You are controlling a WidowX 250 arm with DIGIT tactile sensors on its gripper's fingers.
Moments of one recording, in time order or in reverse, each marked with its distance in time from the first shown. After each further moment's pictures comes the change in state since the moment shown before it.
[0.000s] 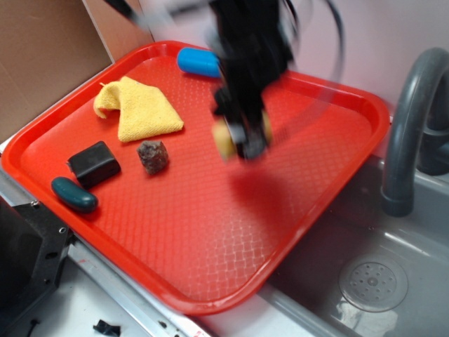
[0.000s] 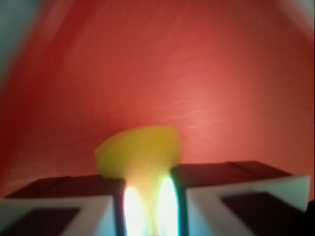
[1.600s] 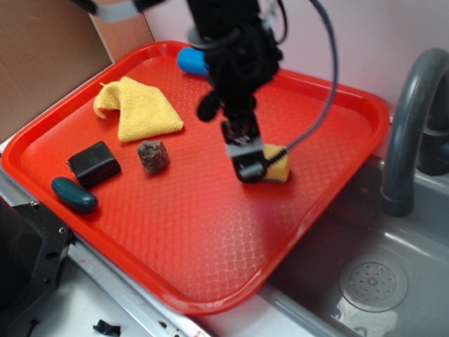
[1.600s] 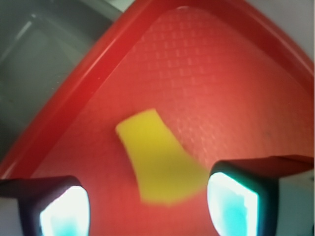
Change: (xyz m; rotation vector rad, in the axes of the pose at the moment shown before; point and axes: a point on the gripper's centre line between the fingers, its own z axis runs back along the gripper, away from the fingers) arm 0.004 -0.027 -0.038 -0.038 -0.006 -0.249
